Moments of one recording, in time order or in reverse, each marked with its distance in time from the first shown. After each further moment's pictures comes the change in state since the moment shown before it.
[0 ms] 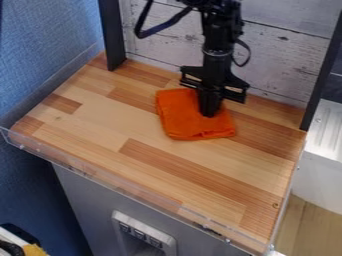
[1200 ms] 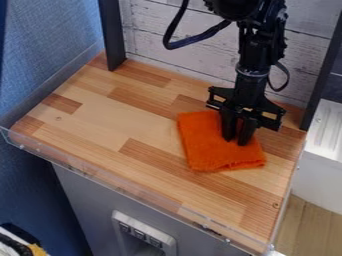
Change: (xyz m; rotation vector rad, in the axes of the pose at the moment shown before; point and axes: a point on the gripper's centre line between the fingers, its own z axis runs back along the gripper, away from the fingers) arm -0.031 -0.044 0.005 0.004 0.091 -0.054
